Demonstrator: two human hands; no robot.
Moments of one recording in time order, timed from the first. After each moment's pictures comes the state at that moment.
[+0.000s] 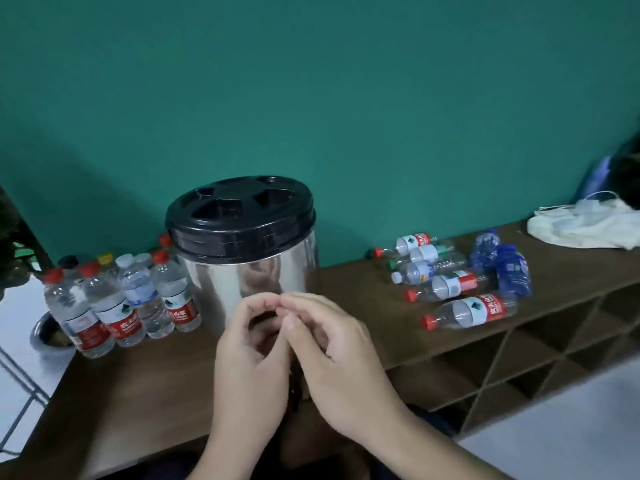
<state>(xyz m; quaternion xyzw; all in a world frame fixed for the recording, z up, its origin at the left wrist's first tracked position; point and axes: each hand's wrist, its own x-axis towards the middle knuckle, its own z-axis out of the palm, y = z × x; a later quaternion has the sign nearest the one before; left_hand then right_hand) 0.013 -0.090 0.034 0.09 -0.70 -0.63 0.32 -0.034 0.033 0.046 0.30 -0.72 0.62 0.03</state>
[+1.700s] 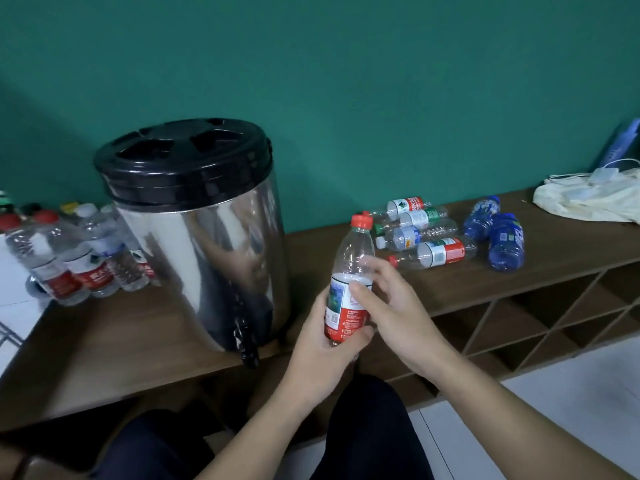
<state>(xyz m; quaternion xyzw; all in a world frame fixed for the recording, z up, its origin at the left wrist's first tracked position) -0.068 0.021 -0.075 0.01 -0.67 -0.73 0.10 -0.143 0.165 -0.033 0.20 -0.70 0.67 -0.13</state>
